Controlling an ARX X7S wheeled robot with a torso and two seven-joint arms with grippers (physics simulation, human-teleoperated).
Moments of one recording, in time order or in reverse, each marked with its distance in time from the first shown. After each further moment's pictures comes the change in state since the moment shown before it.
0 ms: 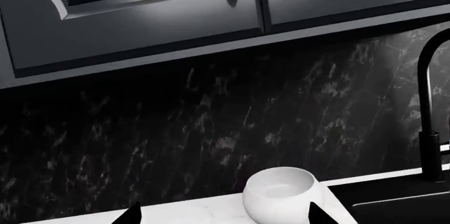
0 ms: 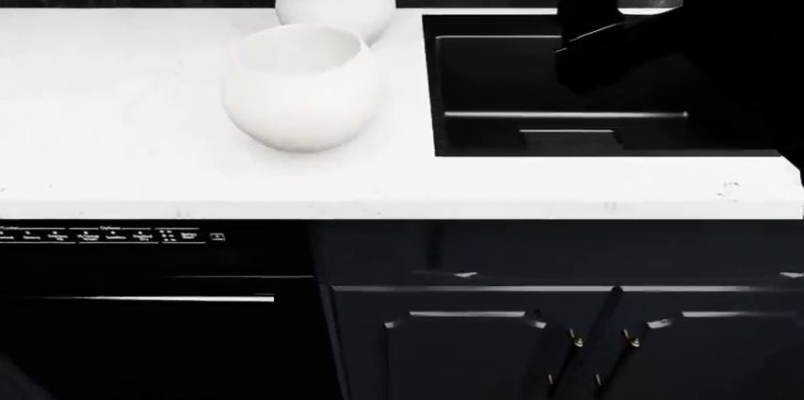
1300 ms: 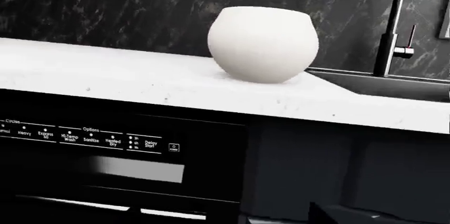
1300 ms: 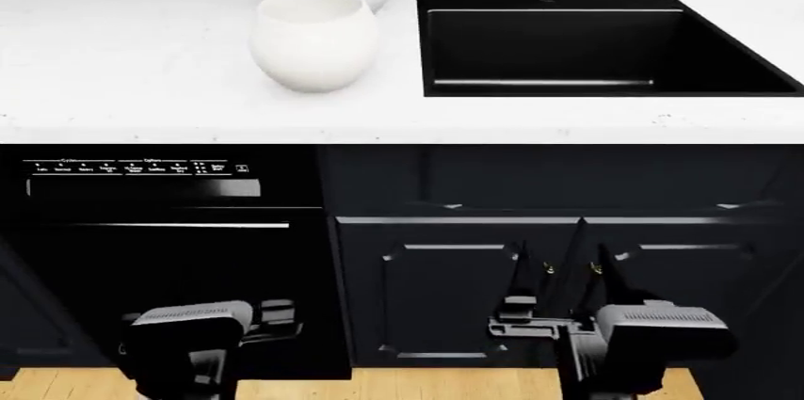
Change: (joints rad) left arm 1.632 0.603 -0.145 -0.007 1.271 1.233 0.630; right arm -1.578 -0.469 0.239 0.017 -1.656 -1.452 -1.003
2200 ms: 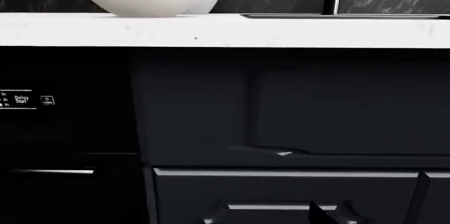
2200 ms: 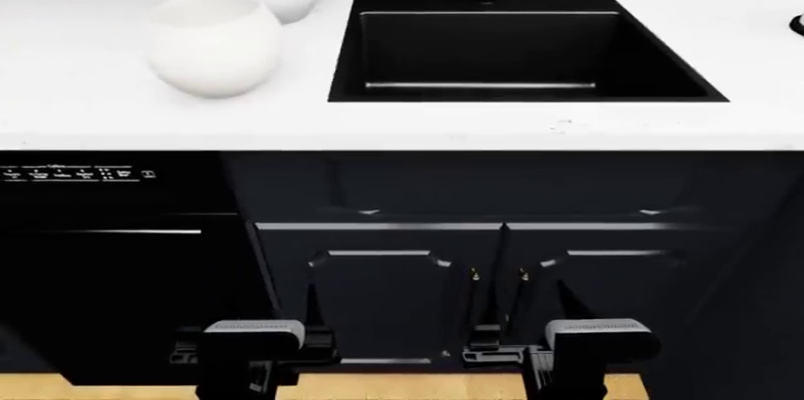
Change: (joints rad) left arm -0.047 0.083 0.037 -0.283 0.148 0.096 0.070; right arm 0.033 -0.075 -0.015 0.275 -0.082 -0.040 -0.065
